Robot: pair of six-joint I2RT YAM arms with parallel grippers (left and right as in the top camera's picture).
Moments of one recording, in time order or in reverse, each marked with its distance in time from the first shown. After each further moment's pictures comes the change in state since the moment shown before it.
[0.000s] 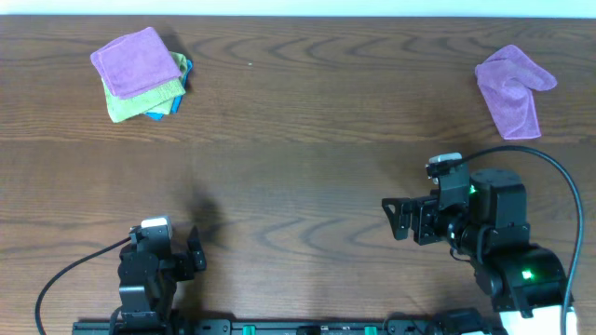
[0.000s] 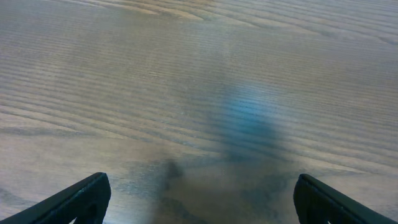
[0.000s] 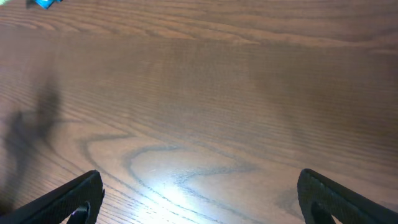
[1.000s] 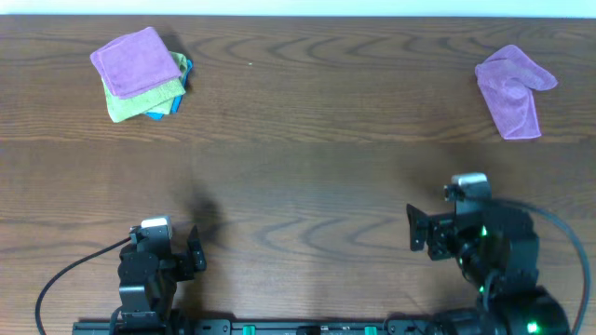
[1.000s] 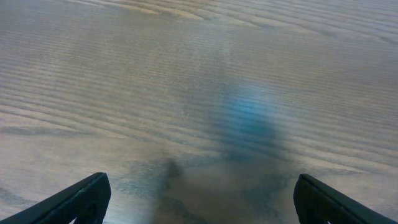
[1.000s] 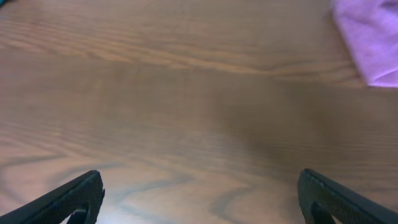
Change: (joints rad) left arm 0.000 0.000 0.000 -0.002 0.000 0.000; right arm 0.000 -0.267 -0.144 0.054 0.254 -0.092
